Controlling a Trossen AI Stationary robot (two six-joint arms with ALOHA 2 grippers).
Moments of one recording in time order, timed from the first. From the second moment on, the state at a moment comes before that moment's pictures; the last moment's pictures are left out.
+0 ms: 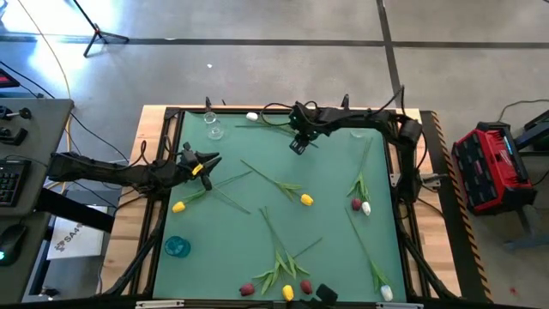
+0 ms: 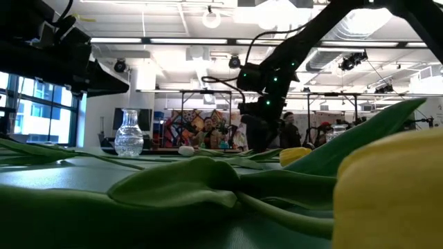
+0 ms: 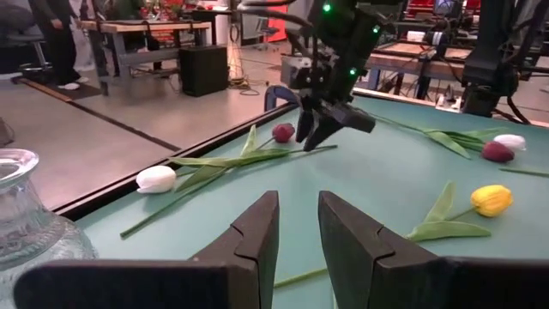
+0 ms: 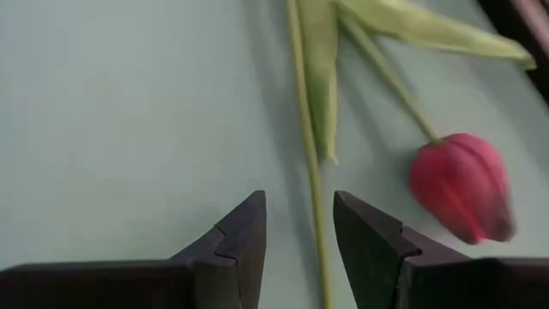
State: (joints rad) left arm -0.04 0.47 0.01 0.32 -0.61 -0.12; right arm -0.52 2.00 1.35 -0.54 0.09 0.05
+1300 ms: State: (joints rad) left arm -0.04 0.47 0.01 0.28 -0.68 -0.13; right arm -0.57 2.05 1.33 -0.58 0.05 0.02
